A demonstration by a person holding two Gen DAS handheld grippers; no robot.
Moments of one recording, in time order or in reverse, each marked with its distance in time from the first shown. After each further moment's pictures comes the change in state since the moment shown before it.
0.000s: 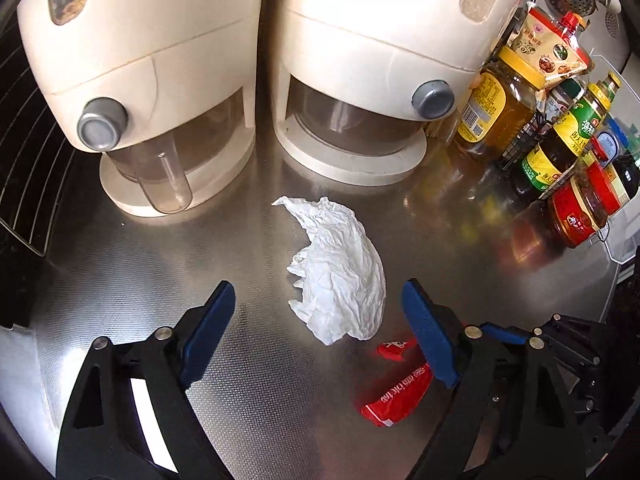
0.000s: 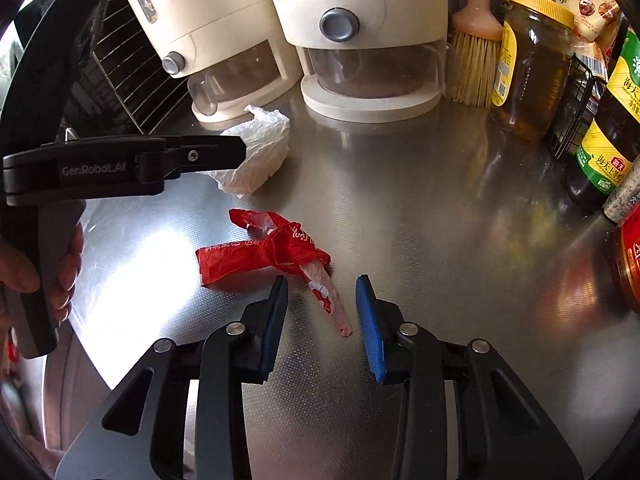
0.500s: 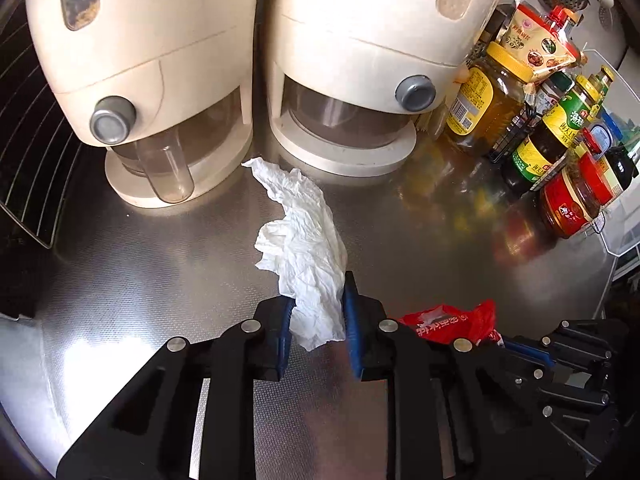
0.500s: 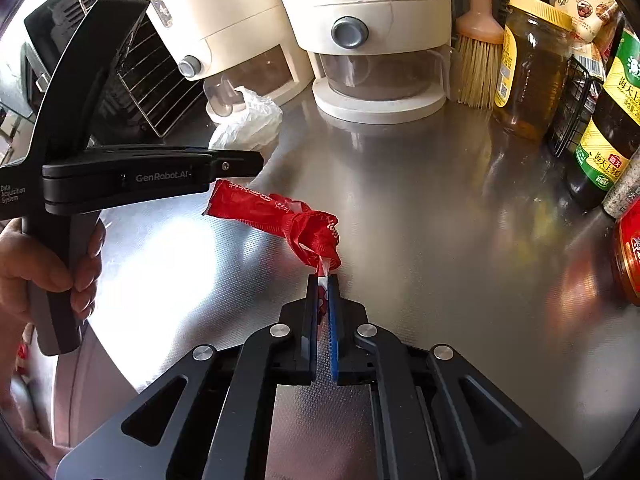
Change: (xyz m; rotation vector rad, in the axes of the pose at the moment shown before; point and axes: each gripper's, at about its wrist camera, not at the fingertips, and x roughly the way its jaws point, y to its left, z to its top) left arm -0.021 -0.004 -0.007 0.012 -0.006 0.005; right arm -0.019 0.002 -0.005 0.008 0.000 0.034
